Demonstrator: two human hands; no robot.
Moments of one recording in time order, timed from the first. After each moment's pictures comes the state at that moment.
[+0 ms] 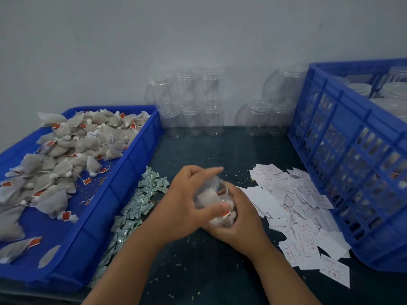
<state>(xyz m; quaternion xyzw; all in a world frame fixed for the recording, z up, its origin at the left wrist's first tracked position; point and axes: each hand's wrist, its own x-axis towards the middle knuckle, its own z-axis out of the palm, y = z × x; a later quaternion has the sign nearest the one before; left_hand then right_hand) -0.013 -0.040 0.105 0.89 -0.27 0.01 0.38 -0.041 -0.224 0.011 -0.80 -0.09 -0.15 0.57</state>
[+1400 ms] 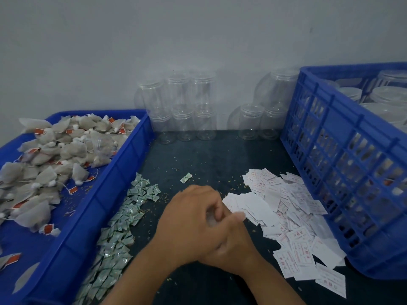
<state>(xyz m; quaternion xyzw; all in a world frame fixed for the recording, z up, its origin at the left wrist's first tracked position) -0.033 -0.077 0.123 0.91 -0.28 0.06 0.31 -0.044 -0.218 0.013 -0.82 -0.13 -0.06 0.55</state>
